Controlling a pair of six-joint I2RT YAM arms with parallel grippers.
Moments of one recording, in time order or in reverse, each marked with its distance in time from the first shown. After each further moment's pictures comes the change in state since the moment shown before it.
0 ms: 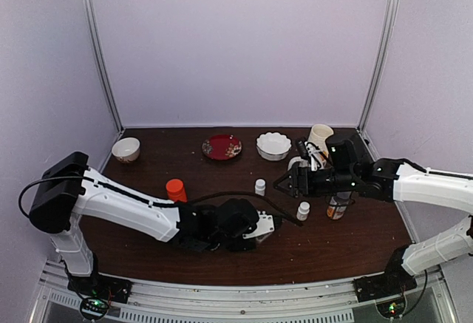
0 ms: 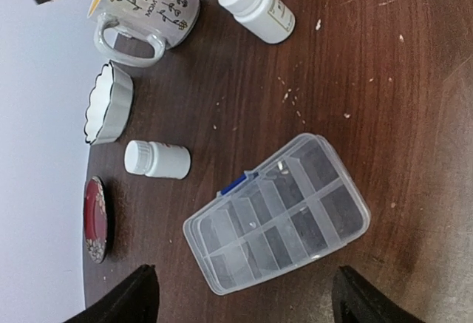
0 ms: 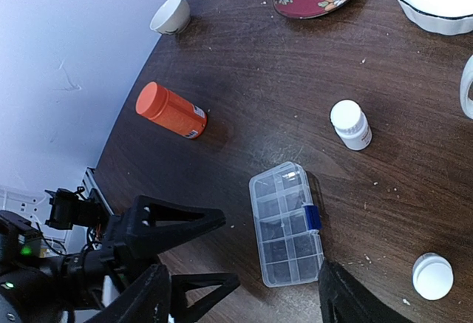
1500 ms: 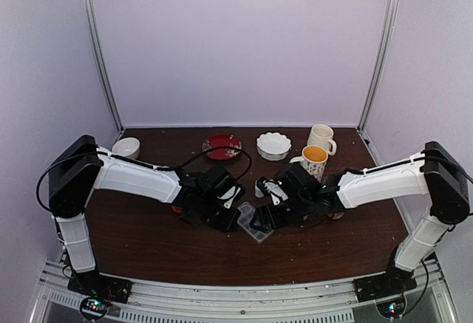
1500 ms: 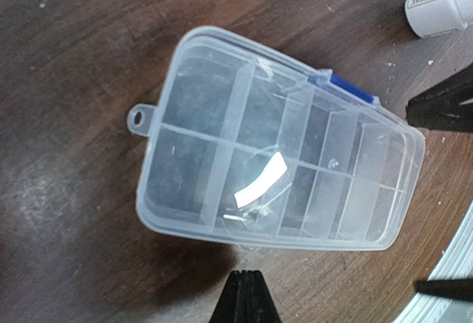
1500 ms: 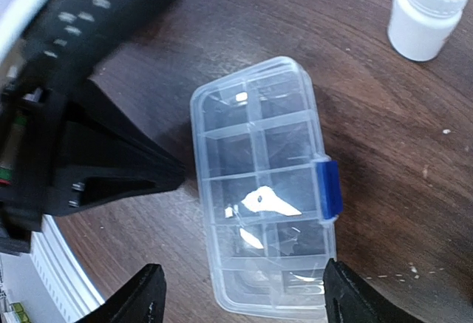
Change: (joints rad) left arm 0.328 0.061 0.083 -0.305 0.698 -0.985; right arm 0.162 0.433 0.079 0.008 0.075 -0.101
